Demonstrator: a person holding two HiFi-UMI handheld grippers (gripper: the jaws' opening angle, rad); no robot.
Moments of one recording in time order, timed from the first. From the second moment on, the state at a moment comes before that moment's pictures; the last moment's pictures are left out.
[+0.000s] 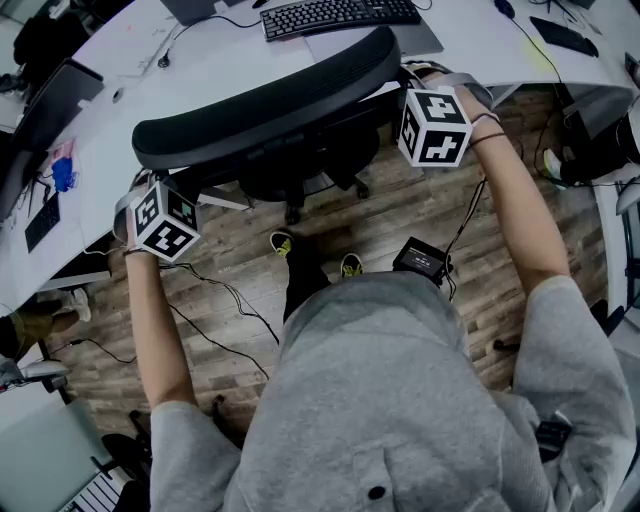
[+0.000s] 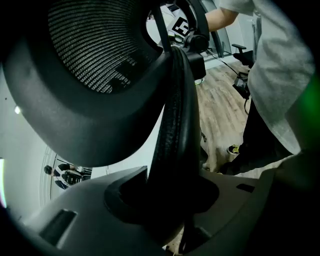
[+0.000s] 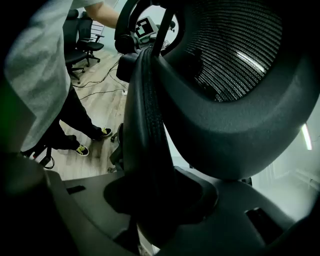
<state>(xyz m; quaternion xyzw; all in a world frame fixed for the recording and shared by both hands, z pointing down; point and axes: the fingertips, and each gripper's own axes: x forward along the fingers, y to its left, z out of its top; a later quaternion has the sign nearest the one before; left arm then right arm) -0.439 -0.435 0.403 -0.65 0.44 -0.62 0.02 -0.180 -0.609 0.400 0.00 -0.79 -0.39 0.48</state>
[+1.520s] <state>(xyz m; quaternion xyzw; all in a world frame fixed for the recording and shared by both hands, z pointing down) -0.403 -0.312 0.409 -0.67 0.37 -0.64 0.04 -0.127 -0.470 0.401 0.02 -0.78 -0.38 0.51</state>
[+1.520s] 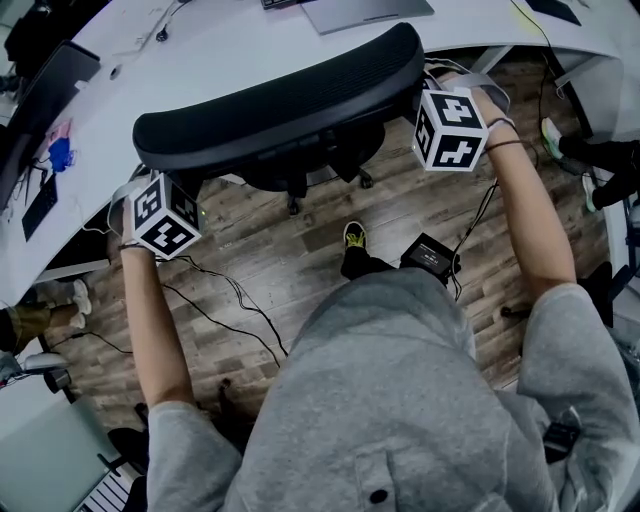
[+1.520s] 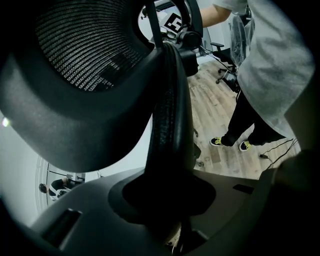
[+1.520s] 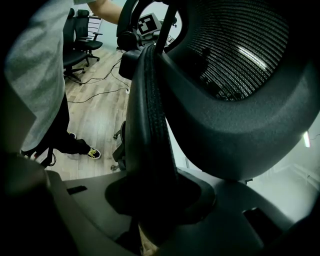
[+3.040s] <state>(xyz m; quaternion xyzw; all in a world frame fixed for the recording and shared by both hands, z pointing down) -0.355 -0.176 0.410 -0.67 0.38 -0.63 0.03 -0.079 -0.336 0.403 0.02 -0.78 -0.37 0.51</state>
